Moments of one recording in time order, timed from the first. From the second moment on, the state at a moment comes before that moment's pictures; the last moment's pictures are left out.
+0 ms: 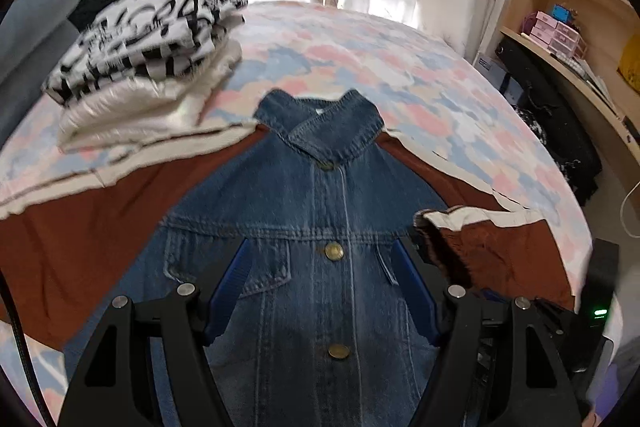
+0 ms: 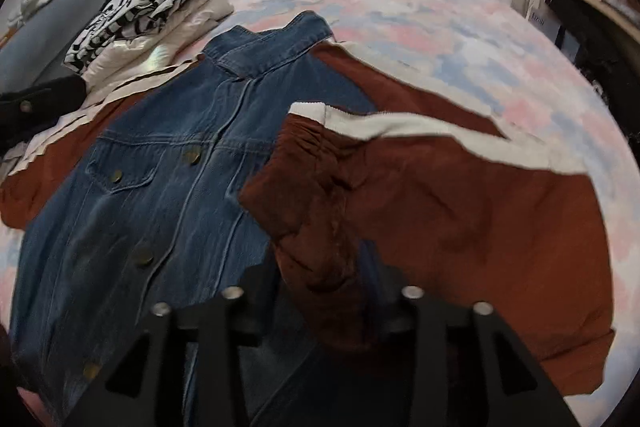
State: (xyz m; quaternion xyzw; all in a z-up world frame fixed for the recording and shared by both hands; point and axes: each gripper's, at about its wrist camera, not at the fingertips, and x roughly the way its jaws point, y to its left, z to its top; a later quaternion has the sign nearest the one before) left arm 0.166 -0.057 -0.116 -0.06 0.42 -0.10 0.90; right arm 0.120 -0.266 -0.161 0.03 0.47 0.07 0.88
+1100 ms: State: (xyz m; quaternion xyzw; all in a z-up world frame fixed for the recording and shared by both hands) left arm 0.206 -0.206 -0.111 -0.03 0.45 -0.25 0.86; right arm 0.021 -0.337 -0.154 0.19 0.39 0.04 0.90
